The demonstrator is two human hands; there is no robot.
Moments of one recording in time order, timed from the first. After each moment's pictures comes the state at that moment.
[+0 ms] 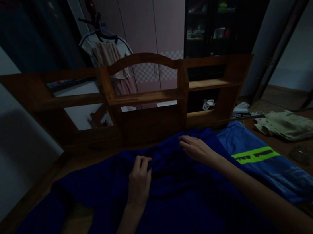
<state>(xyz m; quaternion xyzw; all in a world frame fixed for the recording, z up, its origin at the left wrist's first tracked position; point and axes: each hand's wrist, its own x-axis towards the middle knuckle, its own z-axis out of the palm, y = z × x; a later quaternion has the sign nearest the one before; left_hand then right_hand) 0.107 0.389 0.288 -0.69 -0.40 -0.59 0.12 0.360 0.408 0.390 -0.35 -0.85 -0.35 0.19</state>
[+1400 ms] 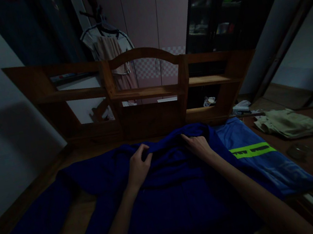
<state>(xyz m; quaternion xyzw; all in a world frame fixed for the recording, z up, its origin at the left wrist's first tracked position) 0.102 0.393 0.303 -0.67 -0.38 -0.63 -0.02 0.373 0.427 0.362 -0.55 -0.75 -0.32 0.16</state>
